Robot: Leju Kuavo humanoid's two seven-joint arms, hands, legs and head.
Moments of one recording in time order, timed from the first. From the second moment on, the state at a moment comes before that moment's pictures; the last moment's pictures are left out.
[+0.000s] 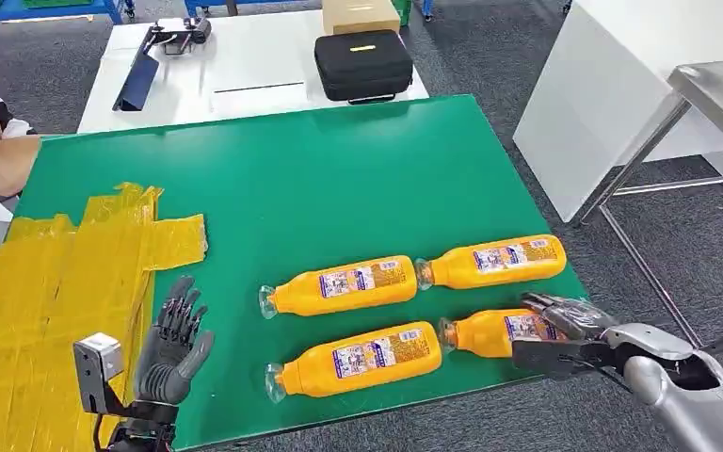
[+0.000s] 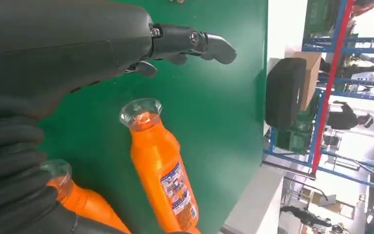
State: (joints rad) left arm 0.13 0.06 -0.33 -1.63 0.21 0.11 -0.31; right arm -0.05 -0.72 0.30 -1.42 0.72 0.34 -0.13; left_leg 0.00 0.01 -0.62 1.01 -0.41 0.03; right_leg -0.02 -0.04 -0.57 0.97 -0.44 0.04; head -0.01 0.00
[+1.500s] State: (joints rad) left arm 0.12 0.06 -0.34 -1.62 0.23 0.14 -0.29; right arm -0.03 -0.71 0.34 -1.40 0.83 0.30 -0.02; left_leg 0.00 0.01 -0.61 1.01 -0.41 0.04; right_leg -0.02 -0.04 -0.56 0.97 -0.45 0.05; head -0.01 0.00
